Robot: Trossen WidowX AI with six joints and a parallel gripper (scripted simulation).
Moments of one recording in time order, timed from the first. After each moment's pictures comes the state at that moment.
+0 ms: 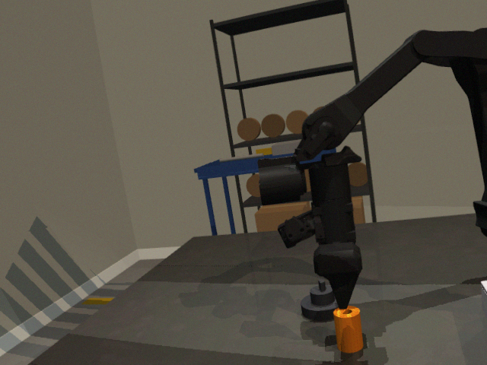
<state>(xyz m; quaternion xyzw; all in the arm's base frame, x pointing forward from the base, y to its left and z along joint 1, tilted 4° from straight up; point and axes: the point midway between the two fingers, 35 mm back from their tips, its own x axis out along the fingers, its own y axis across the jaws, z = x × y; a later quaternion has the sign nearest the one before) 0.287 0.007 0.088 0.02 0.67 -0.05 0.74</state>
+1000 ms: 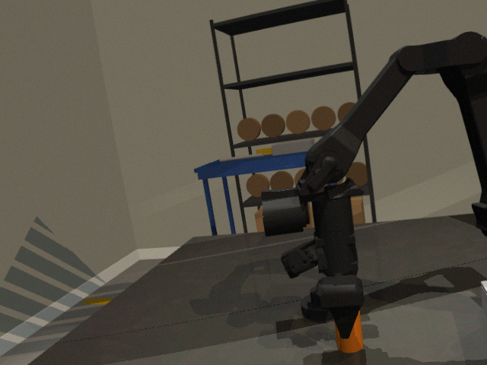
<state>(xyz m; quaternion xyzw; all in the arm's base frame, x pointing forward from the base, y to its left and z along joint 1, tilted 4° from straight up) 0.292 0.005 0.041 0.03 0.67 -0.05 0.74</state>
